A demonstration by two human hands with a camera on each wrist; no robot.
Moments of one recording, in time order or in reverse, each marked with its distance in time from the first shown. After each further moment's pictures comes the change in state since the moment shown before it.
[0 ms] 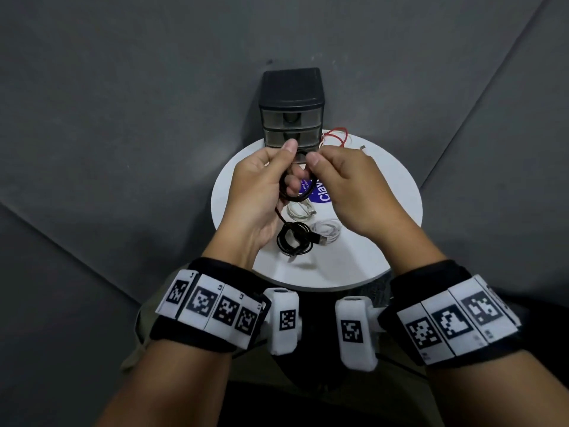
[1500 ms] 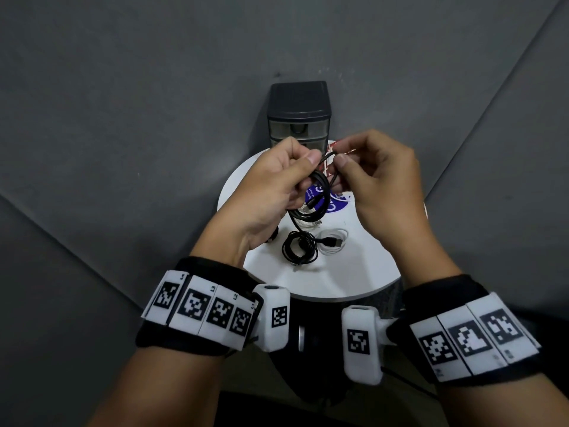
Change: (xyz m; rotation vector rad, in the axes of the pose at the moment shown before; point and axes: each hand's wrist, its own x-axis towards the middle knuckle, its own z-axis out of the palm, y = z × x) left_hand -0.003 0.025 -0.004 0.238 -0.304 0.049; right_hand 0.003 0.004 -0.008 0.299 0.282 -0.038
